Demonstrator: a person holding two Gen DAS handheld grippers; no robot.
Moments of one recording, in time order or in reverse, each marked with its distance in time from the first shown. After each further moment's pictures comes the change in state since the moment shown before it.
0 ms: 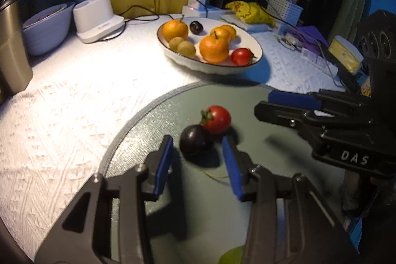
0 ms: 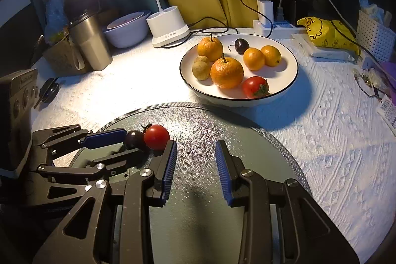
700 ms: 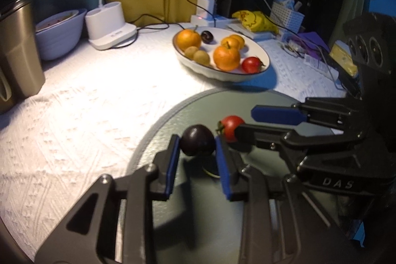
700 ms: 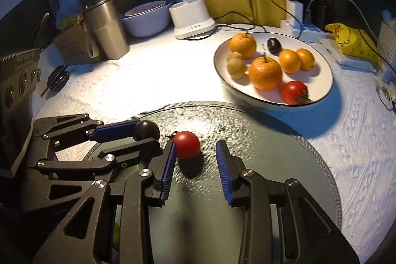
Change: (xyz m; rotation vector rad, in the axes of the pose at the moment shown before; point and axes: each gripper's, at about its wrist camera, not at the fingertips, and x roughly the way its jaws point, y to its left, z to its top) left arm -0.018 0.023 -0.004 0.002 -0.049 0.018; right arm 0.019 0.037 0.006 -0.071 0.038 0.050
